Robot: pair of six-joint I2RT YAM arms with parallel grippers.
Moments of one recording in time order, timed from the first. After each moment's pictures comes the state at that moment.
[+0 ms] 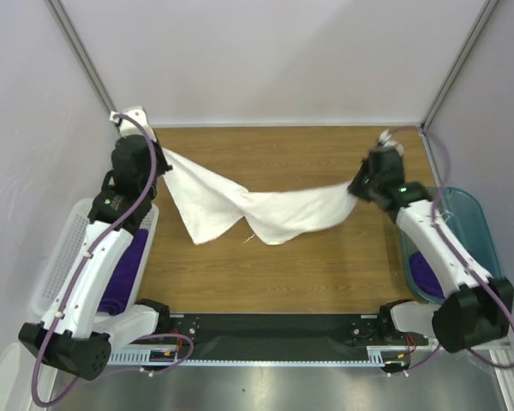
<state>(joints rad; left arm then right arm) -0.28 1.08 1.20 -0.43 -0.44 -0.20 0.28 1.28 1.01 -0.53 0.10 0.58</state>
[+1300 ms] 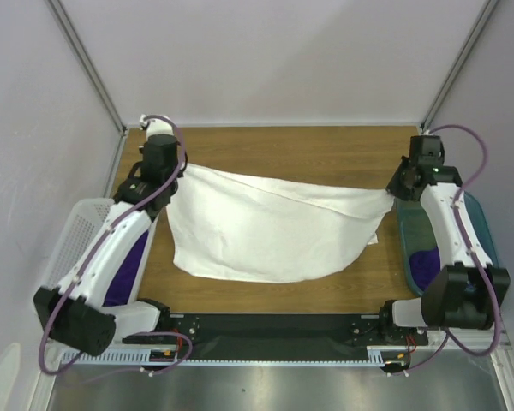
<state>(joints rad) -0.34 1.17 1.22 -0.49 -0.60 -0.16 -0.07 1.33 1.25 -0.79 0.08 0.43</state>
